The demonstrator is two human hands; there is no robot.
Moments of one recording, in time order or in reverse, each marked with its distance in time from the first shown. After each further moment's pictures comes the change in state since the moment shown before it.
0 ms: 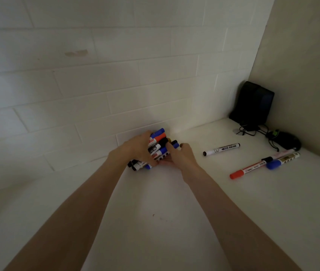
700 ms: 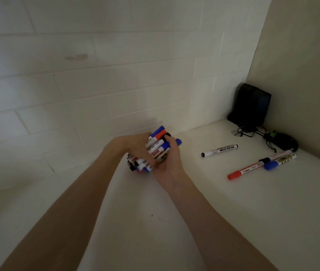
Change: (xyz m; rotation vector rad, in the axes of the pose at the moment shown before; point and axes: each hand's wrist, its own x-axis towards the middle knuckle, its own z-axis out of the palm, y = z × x) left_hand -0.004 0.005 -0.025 0.010 -0.168 0.057; right_hand -0.035 -0.010 0.034 0.898 -0.253 0.211
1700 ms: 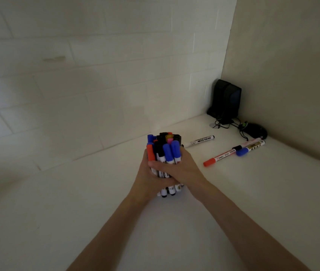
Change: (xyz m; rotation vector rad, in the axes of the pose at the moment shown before) left_hand -0.066 0.102 0.142 -0.923 0.519 0.127; right_hand -0.090 -0.055 -0.068 -1.025 -0.048 -0.440
